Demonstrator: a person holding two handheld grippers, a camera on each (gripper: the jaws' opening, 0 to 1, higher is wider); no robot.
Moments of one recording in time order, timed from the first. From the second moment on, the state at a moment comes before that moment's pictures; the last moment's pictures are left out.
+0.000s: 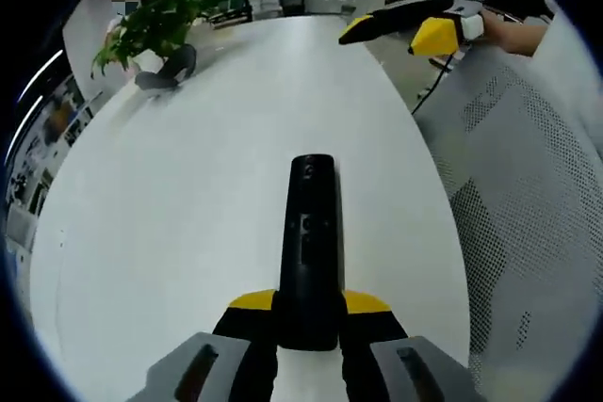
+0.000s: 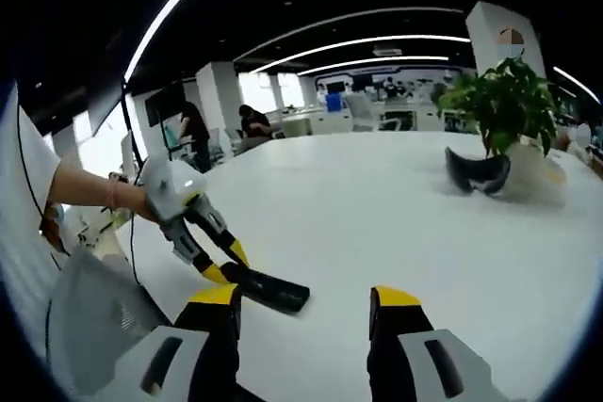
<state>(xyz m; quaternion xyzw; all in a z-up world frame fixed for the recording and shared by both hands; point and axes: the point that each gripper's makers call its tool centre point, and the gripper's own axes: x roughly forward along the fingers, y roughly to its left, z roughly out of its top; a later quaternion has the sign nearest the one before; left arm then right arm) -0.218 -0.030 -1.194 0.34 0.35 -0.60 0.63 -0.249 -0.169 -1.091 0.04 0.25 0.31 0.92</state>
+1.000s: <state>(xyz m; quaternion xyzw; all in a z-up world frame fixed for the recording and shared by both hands) -0.254 -0.026 -1.196 0.37 0.37 -0.59 0.61 -0.258 -0.123 -1.168 -0.28 0.37 0.56 0.69</state>
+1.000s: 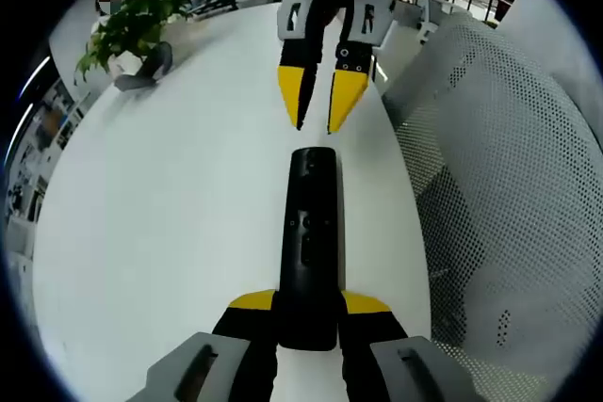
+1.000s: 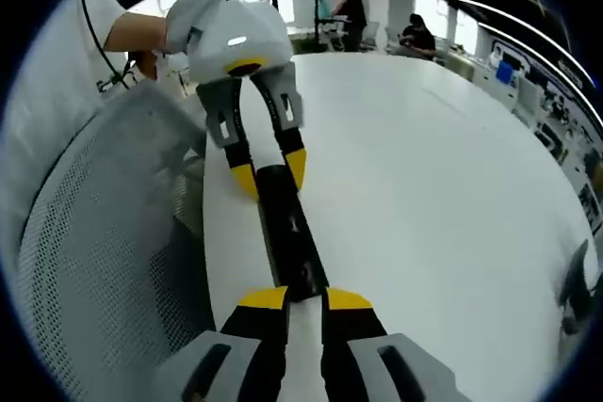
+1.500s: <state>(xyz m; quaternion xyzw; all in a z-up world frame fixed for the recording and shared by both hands) -0.256 -0.027 -1.195 0.37 0.38 -0.59 0.61 -0.256 -0.115 -1.178 -0.32 0.39 0.58 0.64</state>
